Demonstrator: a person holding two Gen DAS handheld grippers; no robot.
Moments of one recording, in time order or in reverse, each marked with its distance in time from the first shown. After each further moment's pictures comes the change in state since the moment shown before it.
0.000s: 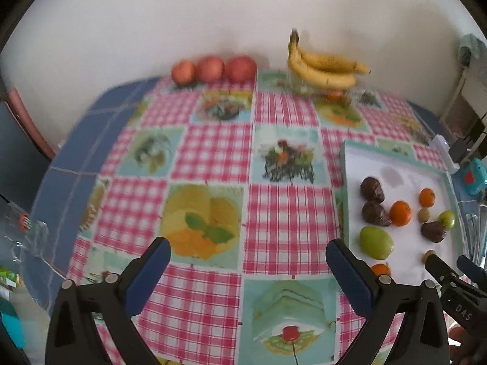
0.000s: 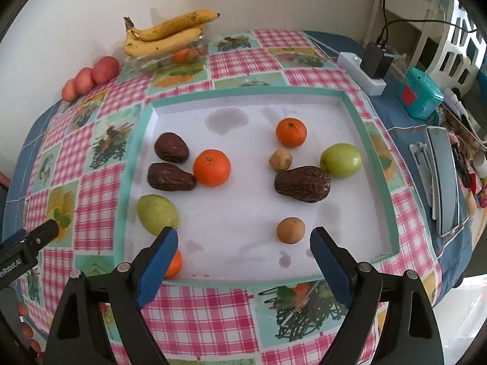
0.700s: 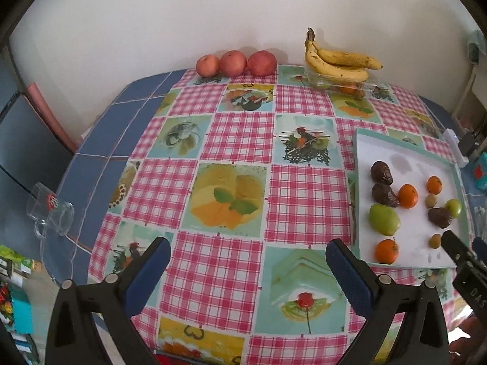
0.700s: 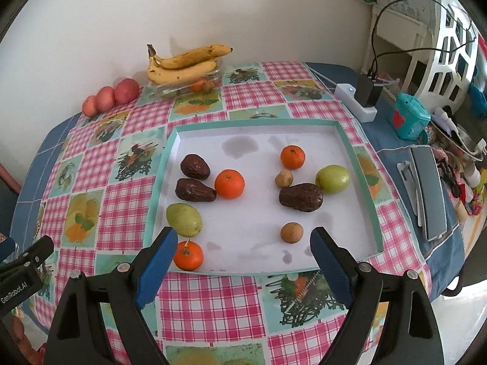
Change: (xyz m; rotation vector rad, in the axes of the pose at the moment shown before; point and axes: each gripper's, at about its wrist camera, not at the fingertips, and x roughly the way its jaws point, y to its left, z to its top) left arm -0.029 0.010 -0.027 -0.032 0.046 0.083; right arm -0.046 0.012 -0.013 -0.028 -0.128 0.021
